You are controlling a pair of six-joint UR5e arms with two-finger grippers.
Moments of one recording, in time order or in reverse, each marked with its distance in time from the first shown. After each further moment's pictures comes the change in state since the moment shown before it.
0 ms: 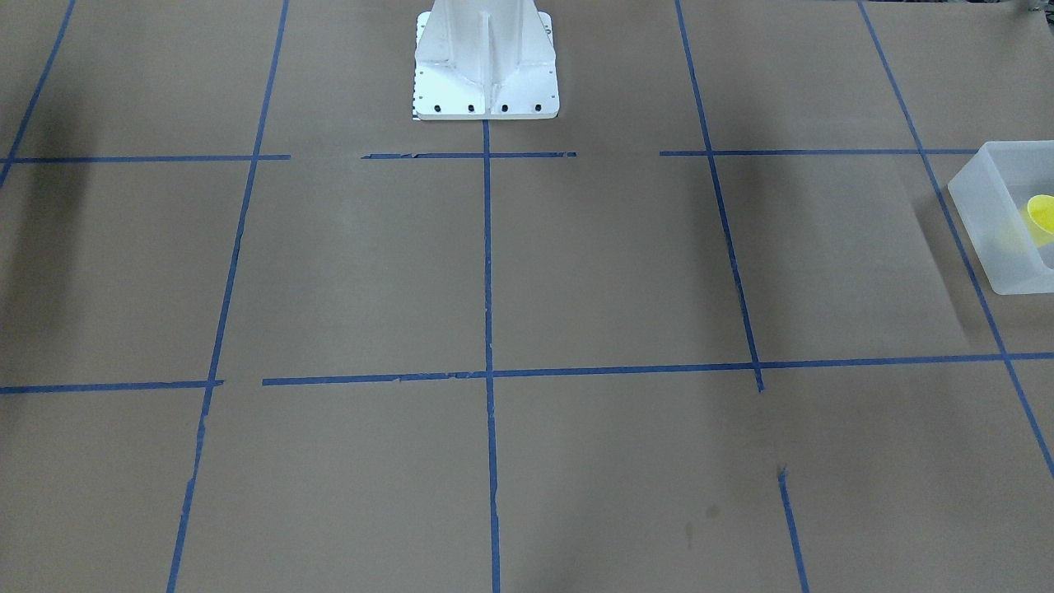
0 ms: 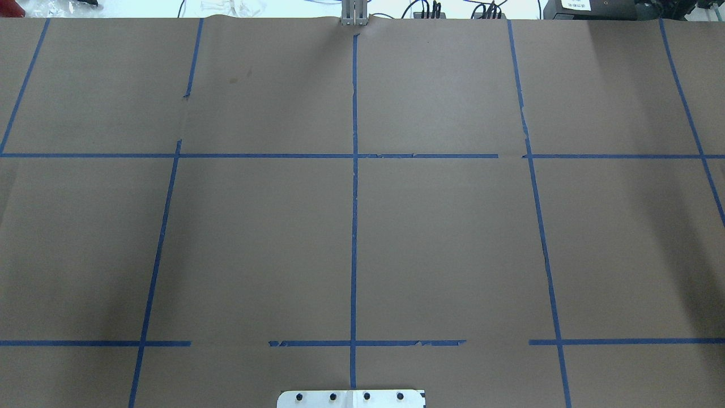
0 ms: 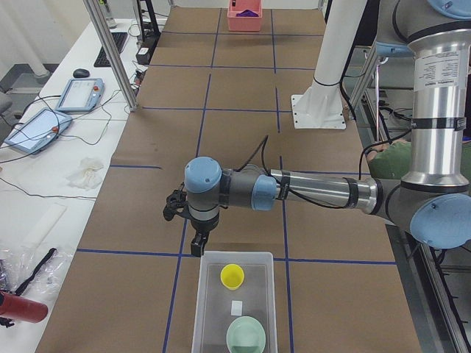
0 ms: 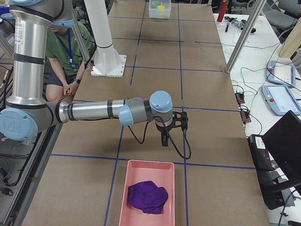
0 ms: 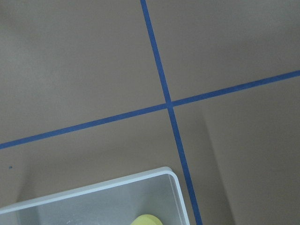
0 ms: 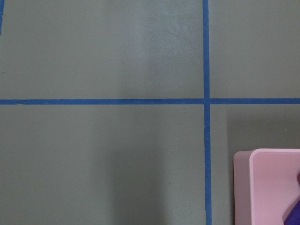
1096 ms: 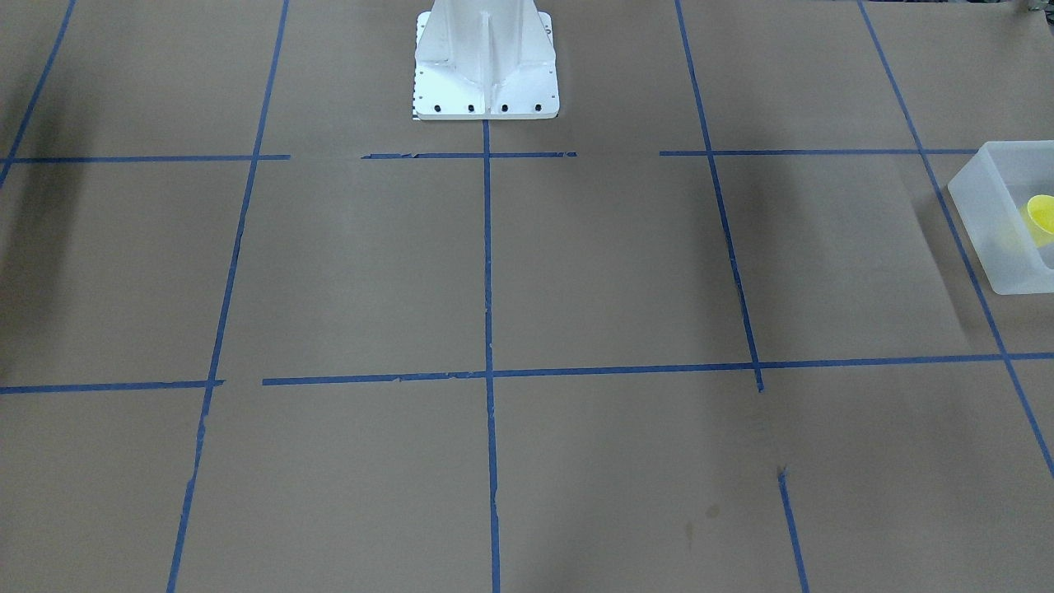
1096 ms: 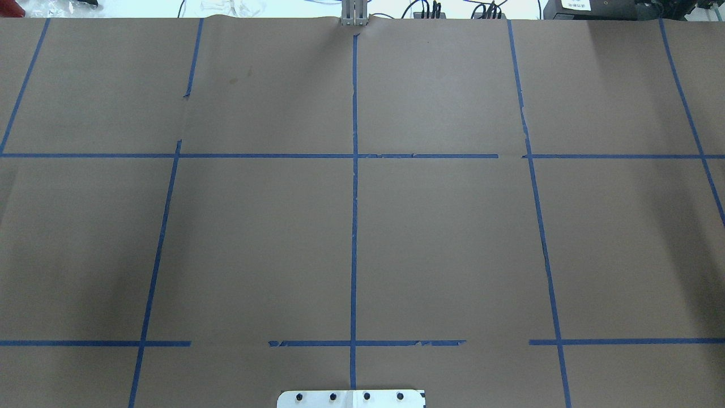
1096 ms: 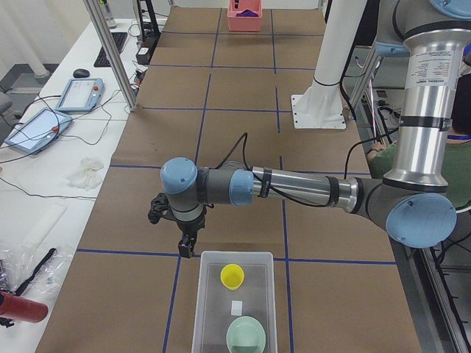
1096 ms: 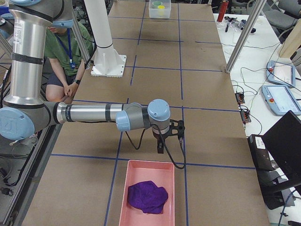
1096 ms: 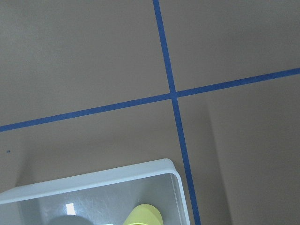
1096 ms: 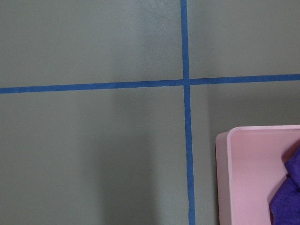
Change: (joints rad) left arm 0.000 -0.088 0.098 0.033 -0.002 0.017; right arm 0.003 -0.023 -0.043 -0.002 -0.008 -0.009
